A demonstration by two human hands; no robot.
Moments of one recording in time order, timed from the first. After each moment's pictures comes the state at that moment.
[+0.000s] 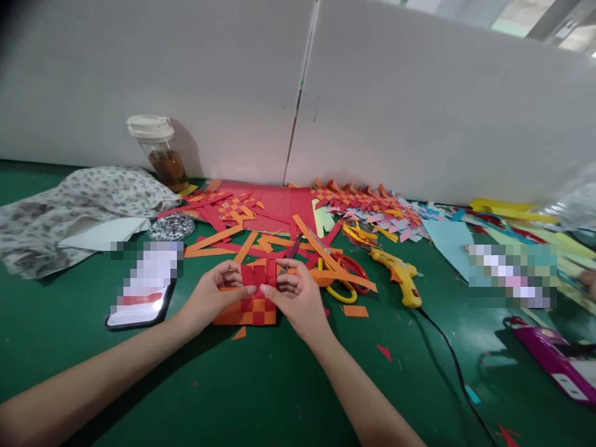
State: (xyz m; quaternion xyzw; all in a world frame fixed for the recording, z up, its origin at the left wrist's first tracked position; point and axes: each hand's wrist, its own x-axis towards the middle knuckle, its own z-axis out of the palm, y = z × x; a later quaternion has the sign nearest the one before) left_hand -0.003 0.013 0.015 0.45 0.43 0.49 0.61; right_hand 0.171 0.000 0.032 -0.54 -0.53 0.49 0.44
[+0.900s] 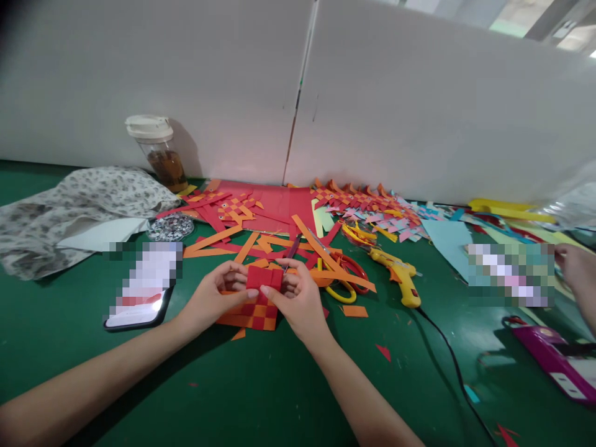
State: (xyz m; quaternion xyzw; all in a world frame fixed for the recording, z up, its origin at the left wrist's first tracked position) left_hand -0.002 0.010 0.013 0.48 0.43 0.48 0.59; right_hand 0.168 -0.002 0.034 -0.52 -0.51 0.51 0.46
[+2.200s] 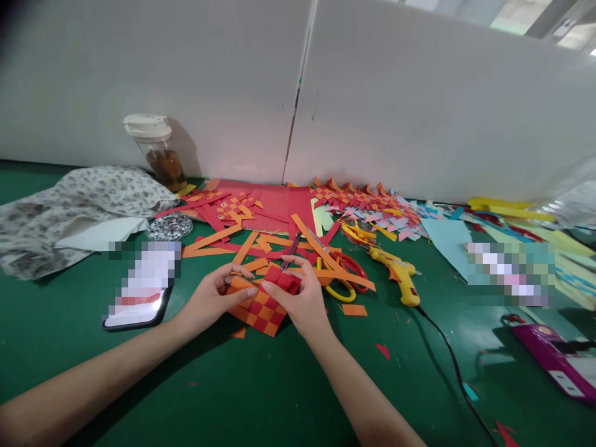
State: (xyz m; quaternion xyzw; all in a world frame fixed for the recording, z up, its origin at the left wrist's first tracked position) left_hand -0.005 0.007 0.013 0.54 0.43 0.44 0.57; right_hand 0.173 0.000 0.035 -0.54 -0.50 0.48 0.47
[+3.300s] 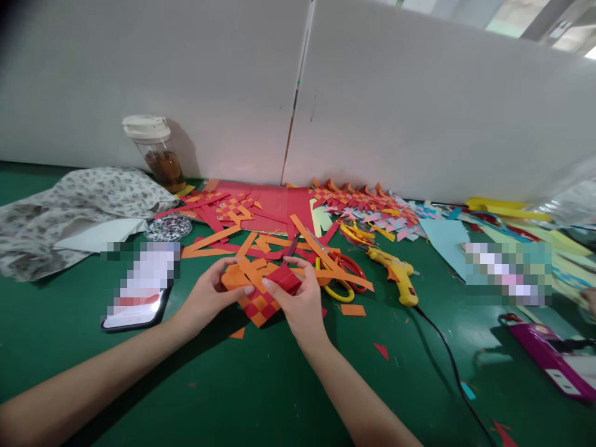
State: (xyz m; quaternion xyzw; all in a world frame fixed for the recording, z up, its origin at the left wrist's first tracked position) left_hand -0.003 0.008 0.014 0.42 0.40 0.50 0.64; right_hand 0.163 -0.003 0.031 -0.51 -0.44 0.48 0.56
